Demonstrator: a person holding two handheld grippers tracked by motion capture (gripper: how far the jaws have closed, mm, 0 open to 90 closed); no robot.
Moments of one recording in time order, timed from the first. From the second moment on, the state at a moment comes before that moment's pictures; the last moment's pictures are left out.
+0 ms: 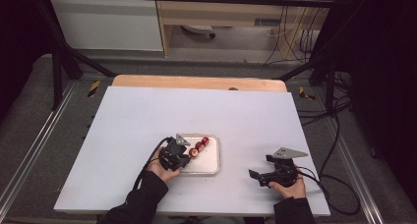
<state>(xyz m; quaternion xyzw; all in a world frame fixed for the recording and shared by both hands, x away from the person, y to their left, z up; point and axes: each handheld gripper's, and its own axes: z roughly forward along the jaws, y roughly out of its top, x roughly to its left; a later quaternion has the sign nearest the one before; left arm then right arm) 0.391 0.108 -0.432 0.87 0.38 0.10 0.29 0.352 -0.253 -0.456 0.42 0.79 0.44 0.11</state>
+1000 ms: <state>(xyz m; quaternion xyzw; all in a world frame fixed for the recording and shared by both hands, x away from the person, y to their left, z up) 0.370 0.195 -0.420 0.85 0.35 0.11 0.37 0.353 -0.253 -0.457 0.42 0.79 0.43 0.11</state>
